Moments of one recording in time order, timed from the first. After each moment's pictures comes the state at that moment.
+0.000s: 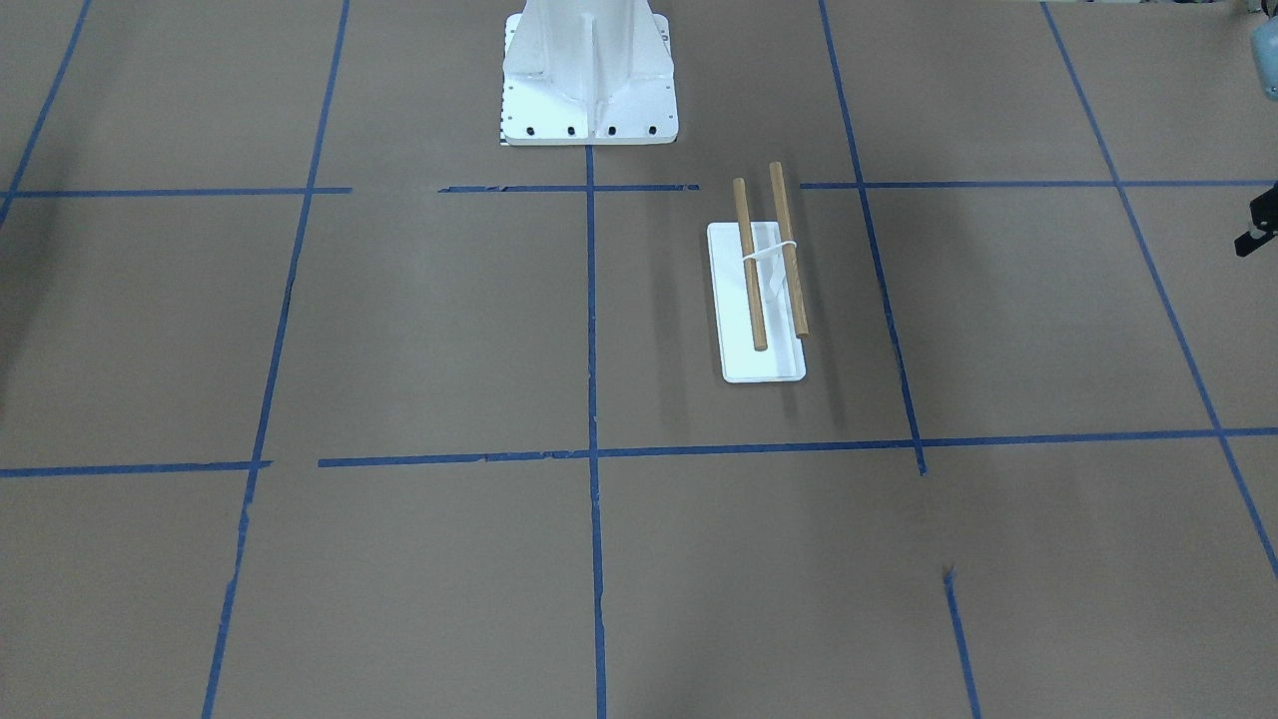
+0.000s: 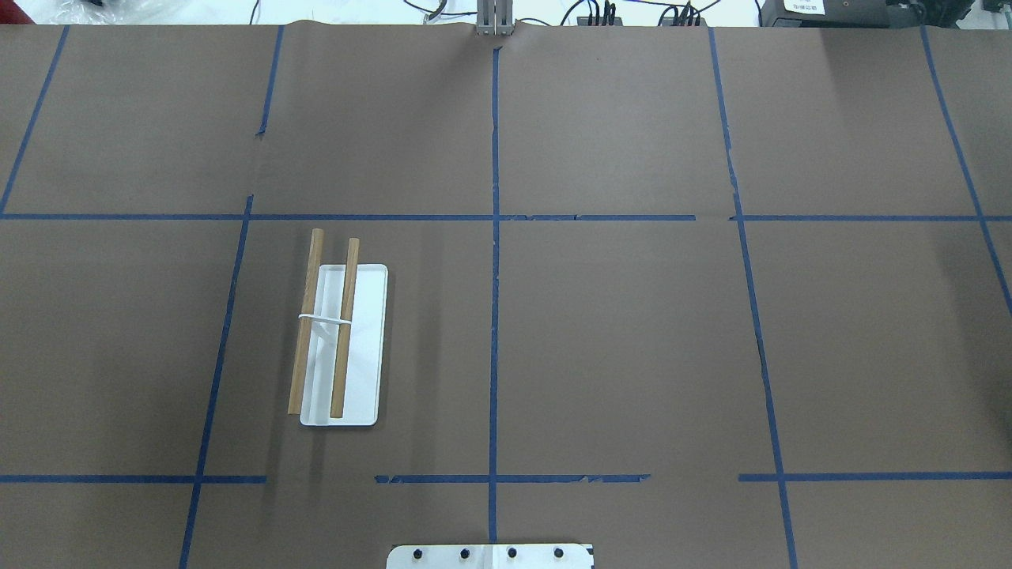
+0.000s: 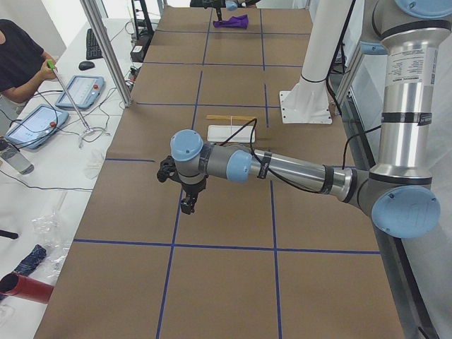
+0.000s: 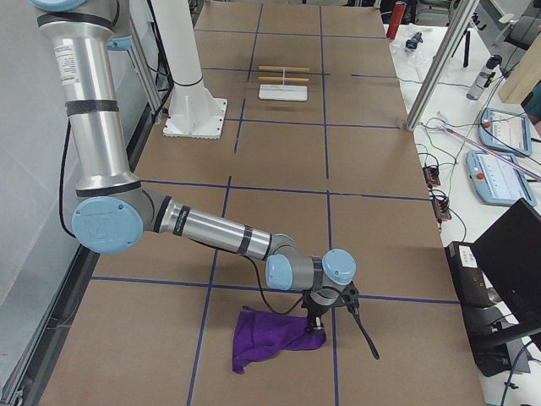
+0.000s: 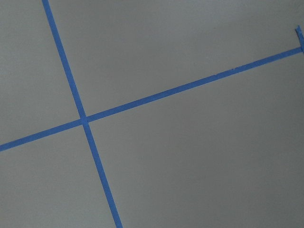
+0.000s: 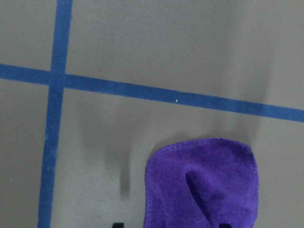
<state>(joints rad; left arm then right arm) -1.45 -1.56 -1.78 -1.57 -2.41 0.10 1.41 -1.43 1.10 -1.31 2.21 -0.05</state>
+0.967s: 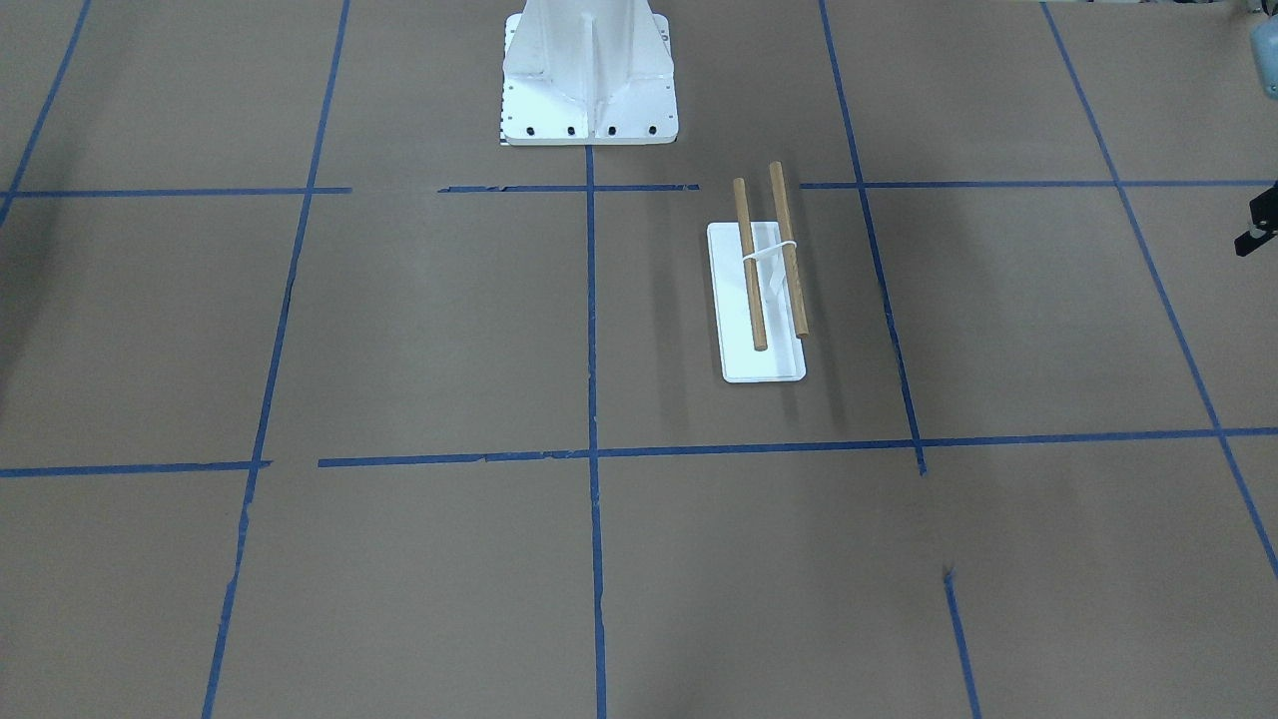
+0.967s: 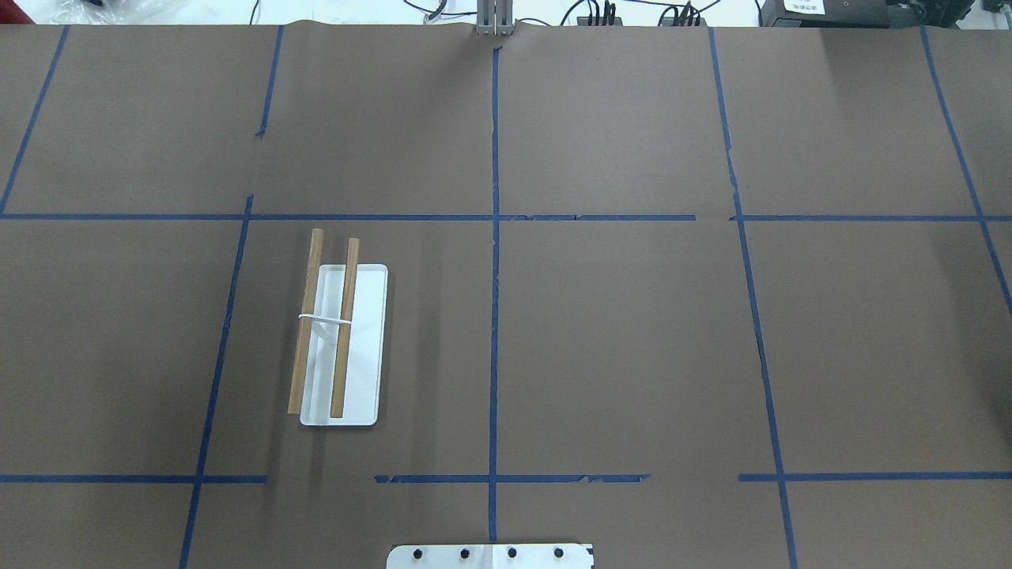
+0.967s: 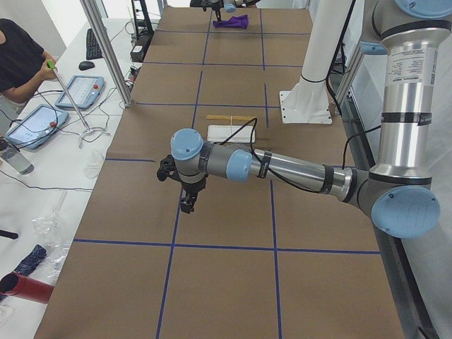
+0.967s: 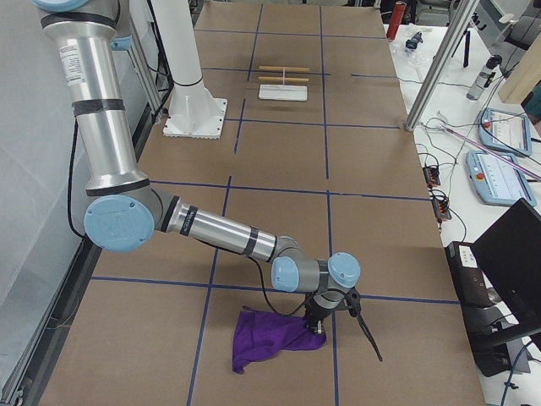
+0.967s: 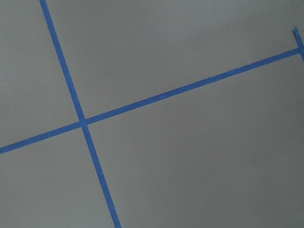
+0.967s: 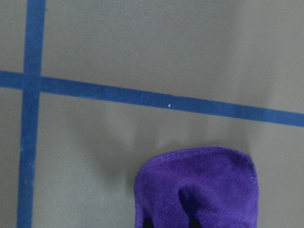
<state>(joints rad) -1.45 -1.56 -1.79 -1.57 -2.41 0.10 1.39 -1.39 1.04 -1.31 2.19 -0.06</state>
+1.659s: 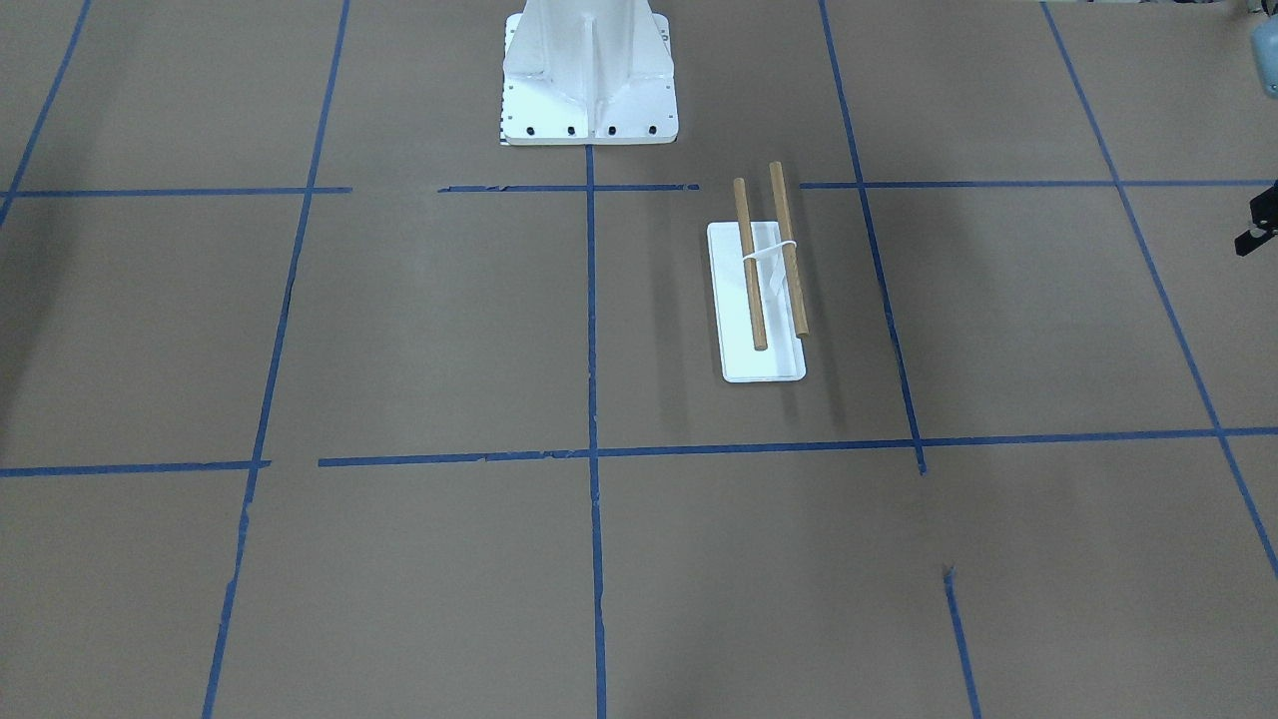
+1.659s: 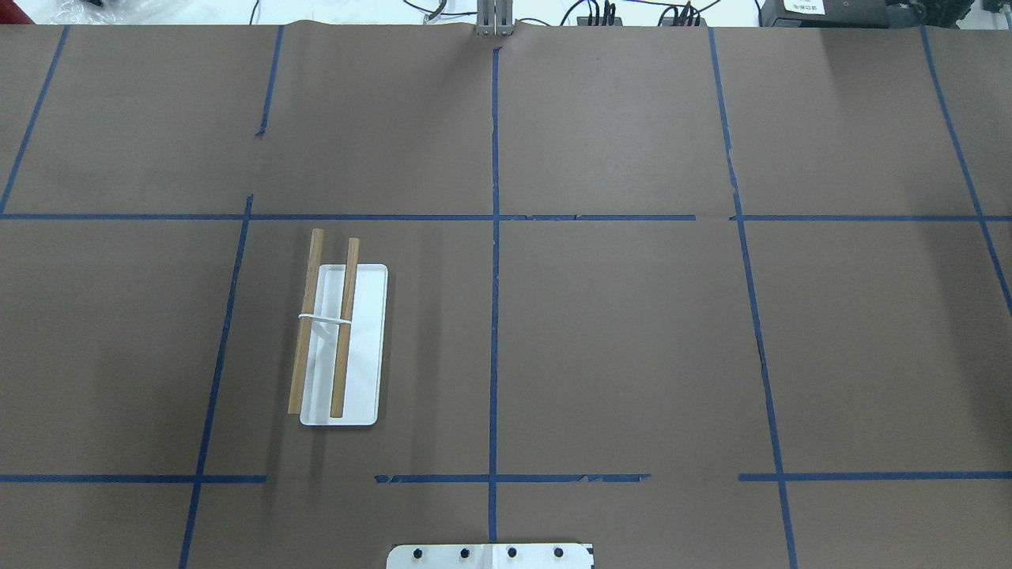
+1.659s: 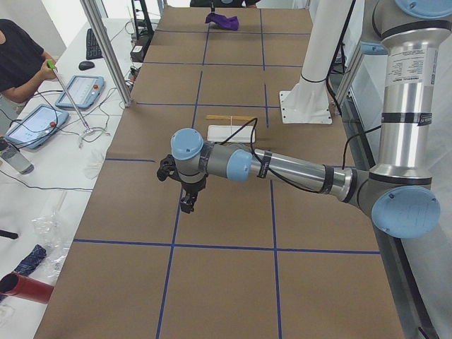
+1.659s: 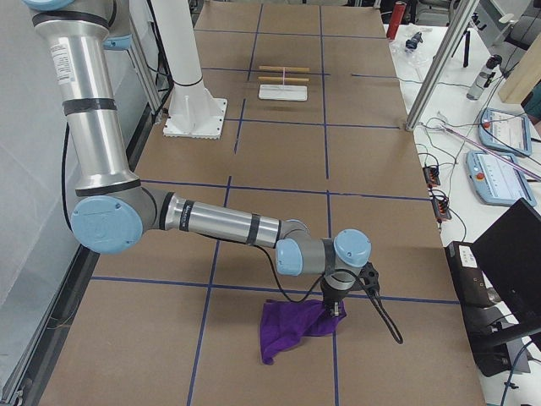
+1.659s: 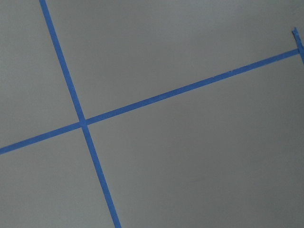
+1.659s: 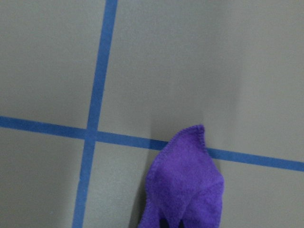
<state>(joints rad) -1.45 -1.56 -1.79 -1.57 -2.41 0.10 1.51 -1.44 1.31 -1.37 2.26 -0.06</state>
